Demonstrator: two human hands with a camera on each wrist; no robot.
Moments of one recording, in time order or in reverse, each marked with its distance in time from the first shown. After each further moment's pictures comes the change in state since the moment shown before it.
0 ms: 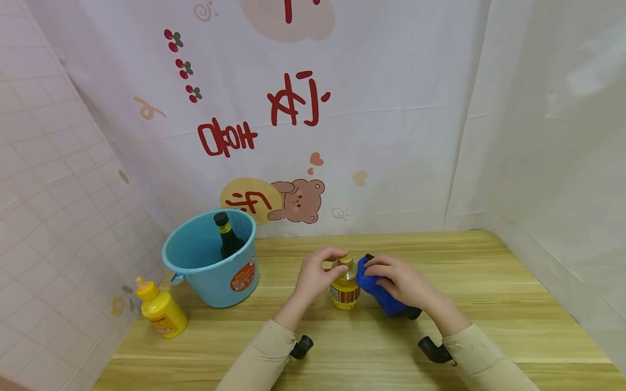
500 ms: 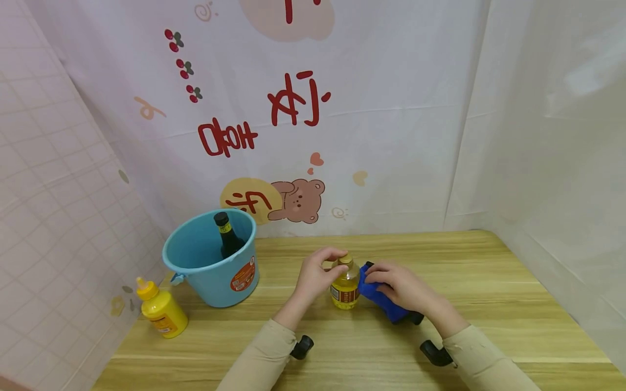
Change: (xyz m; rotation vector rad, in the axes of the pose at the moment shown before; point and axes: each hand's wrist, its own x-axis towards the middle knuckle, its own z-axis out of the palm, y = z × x) left_hand 0.000 0.000 0.000 0.017 0.008 0.011; right_hand -0.006 0.001 0.008 -0.028 -0.084 0.009
